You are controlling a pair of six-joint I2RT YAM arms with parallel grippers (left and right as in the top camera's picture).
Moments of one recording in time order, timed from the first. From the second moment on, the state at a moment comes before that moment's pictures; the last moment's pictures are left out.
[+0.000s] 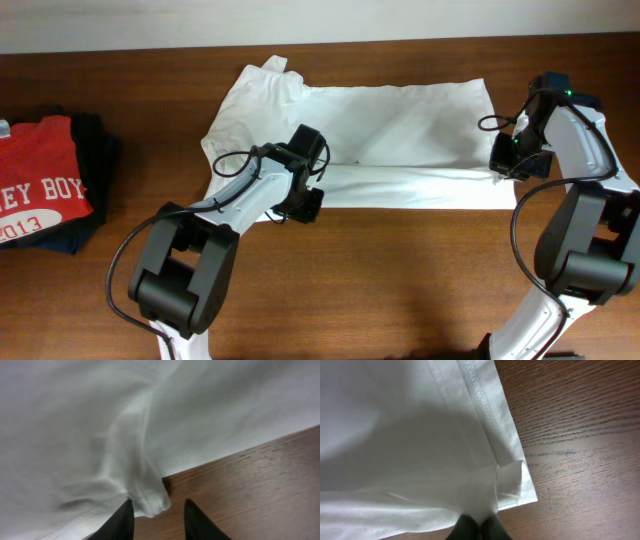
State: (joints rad) left arm -0.50 1.99 1.33 -0.82 0.05 -0.12; right arm -0.27 2.02 1.58 -1.10 -0.01 0.13
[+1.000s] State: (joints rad) left arm -0.35 2.02 1.67 -0.84 -0.16 -0.12; right arm -0.27 2.02 1.58 -1.06 -0.02 0.13
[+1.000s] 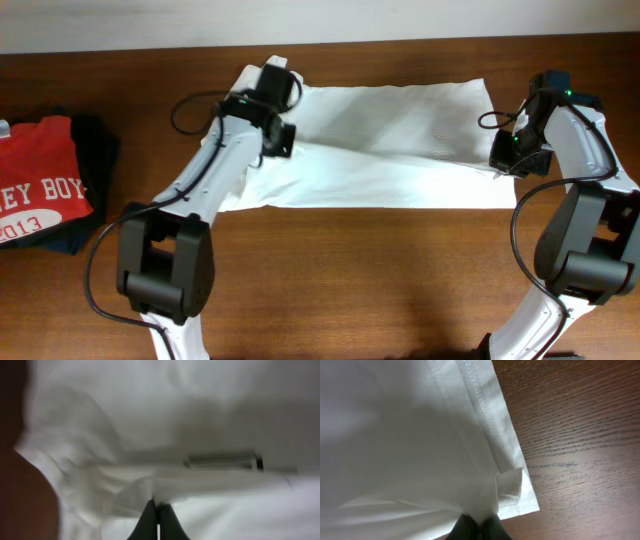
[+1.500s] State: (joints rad) left arm -0.29 2.05 1.67 -0.95 -0.18 -0.13; right arm -0.26 2.02 1.58 -1.04 -0.02 0.13
